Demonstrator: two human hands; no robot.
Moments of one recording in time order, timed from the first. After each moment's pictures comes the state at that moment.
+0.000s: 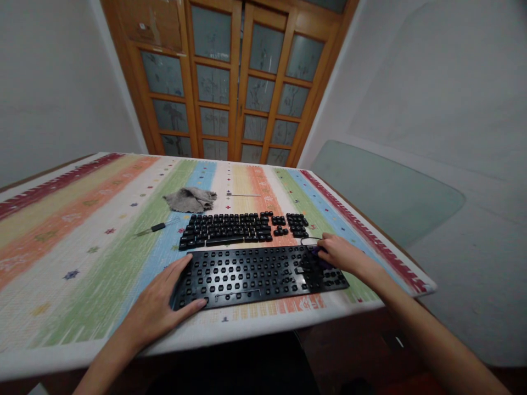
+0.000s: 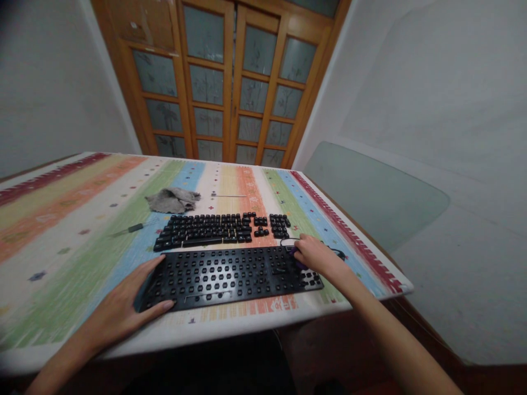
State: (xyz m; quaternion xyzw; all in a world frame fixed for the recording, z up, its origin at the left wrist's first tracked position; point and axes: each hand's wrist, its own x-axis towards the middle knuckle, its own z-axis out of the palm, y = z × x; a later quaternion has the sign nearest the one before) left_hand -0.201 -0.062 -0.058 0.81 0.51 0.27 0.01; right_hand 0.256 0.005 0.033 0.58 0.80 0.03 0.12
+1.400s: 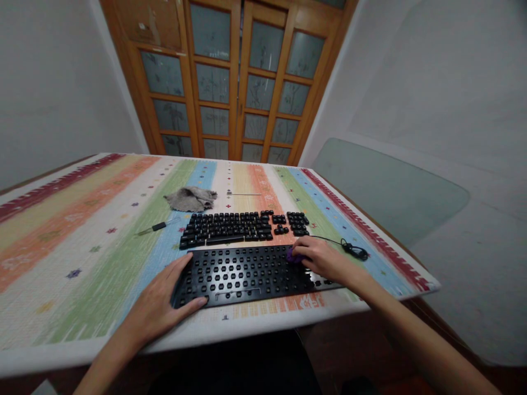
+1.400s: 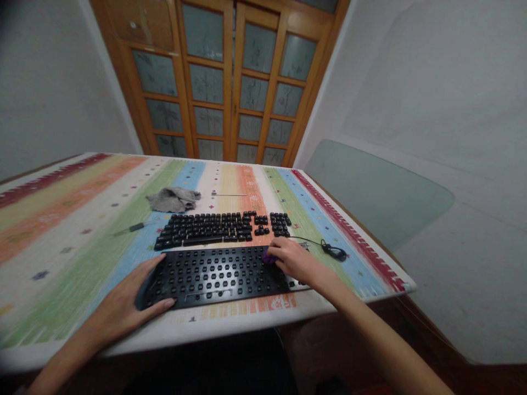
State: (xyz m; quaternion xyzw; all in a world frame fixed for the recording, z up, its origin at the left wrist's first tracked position) left_hand -0.202 -0.062 -0.057 0.81 0.52 0.26 0.01; right_hand 0.212 -0.012 0.031 0.42 0.90 -0.04 -0.04
